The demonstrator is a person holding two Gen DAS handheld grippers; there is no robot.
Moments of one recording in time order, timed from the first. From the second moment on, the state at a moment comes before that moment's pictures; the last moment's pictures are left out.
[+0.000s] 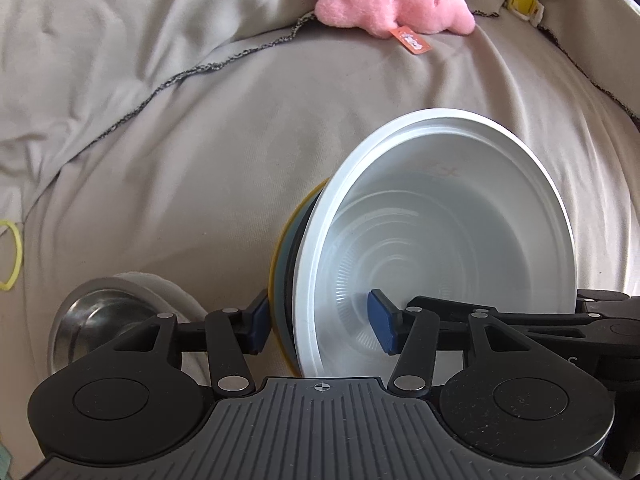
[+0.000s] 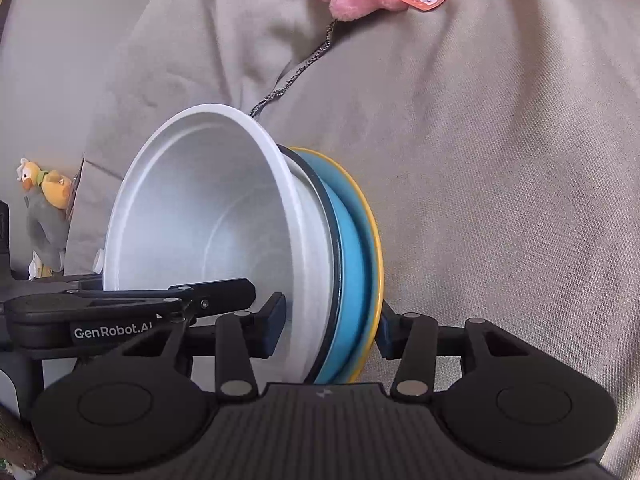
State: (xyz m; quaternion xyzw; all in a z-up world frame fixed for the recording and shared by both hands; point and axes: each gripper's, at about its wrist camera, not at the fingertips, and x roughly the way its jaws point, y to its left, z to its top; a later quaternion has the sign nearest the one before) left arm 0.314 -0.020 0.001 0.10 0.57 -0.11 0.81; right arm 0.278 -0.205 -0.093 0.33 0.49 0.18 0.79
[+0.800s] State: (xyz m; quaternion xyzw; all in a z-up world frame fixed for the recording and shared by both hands) left arm 0.244 0.198 0.016 -0.04 0.54 -0.05 0.84; right arm 0.286 0.004 -0.020 0.16 0.55 0.27 0.77
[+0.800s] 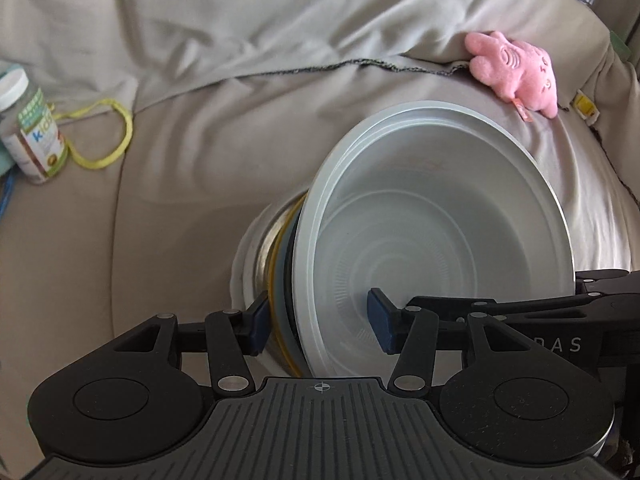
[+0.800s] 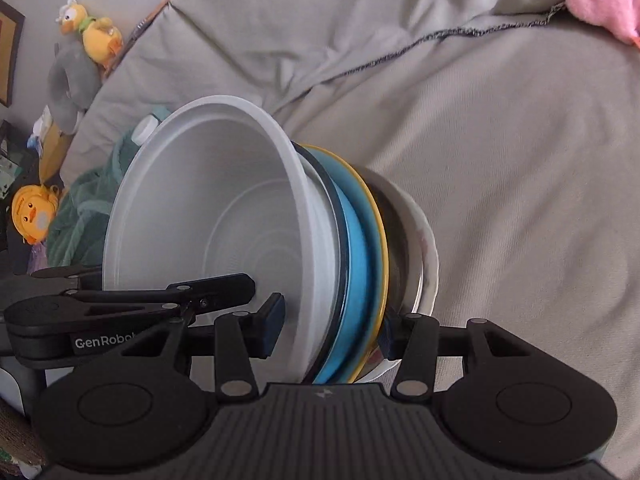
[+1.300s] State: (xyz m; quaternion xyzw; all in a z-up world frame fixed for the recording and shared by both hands) left arm 0.236 0.221 -0.014 -0.10 0.51 -0.08 0.85; right arm 0.315 0.024 -0.032 0.14 0.61 0.23 0.75
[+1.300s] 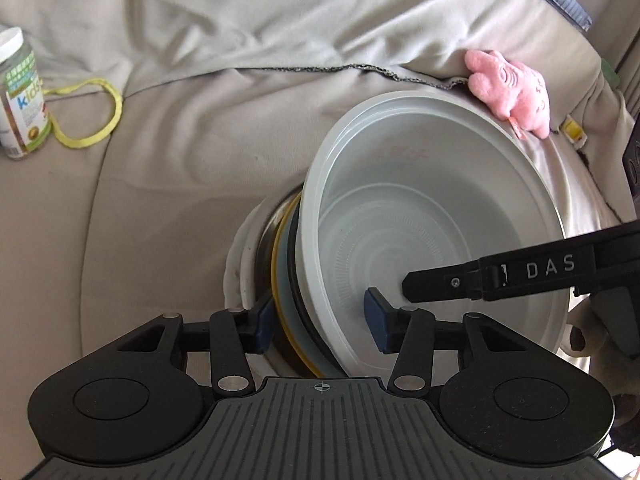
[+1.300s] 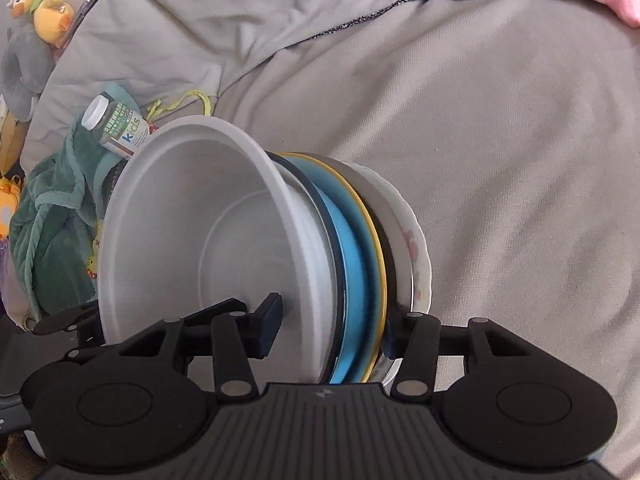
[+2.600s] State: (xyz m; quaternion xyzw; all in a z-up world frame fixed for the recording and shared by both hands) left arm 0.249 0.260 -0.032 -0.18 0.53 -0.11 0.82; right arm 0.336 0.021 -0.017 0.11 0.67 0.22 0.70
